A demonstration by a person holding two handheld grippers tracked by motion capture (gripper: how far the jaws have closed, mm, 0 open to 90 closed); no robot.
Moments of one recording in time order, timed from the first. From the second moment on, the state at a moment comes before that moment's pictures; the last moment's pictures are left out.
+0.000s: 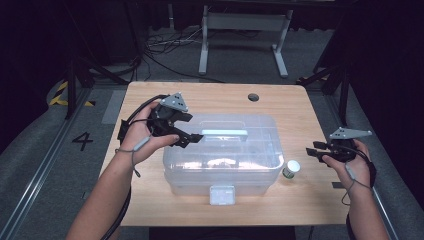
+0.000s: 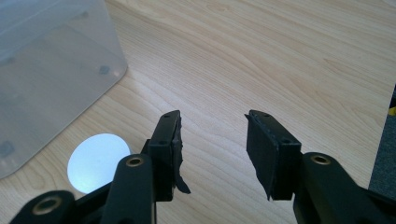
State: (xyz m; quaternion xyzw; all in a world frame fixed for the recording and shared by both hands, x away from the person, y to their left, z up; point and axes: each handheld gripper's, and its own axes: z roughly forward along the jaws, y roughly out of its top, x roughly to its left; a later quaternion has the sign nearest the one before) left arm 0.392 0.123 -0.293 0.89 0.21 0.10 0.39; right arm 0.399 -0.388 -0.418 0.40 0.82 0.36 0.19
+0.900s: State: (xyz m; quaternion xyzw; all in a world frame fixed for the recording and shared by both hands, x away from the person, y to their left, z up) left arm 0.393 0.078 -0.314 0.91 0.19 0.12 0.36; right arm 0.397 -0.383 -0.422 0.40 0.82 0.37 0.18
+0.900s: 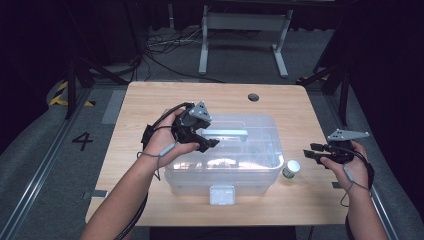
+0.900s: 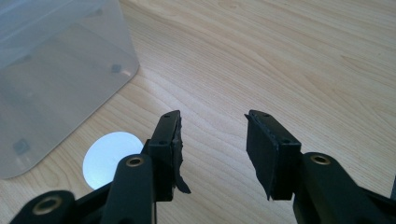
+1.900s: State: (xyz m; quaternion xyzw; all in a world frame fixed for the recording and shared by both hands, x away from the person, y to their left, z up) left arm 0.398 0.072 -0.292 0.91 0.18 0.12 0.36; right arm 0.379 -0.376 -0.402 0.38 0.82 0.39 0.20
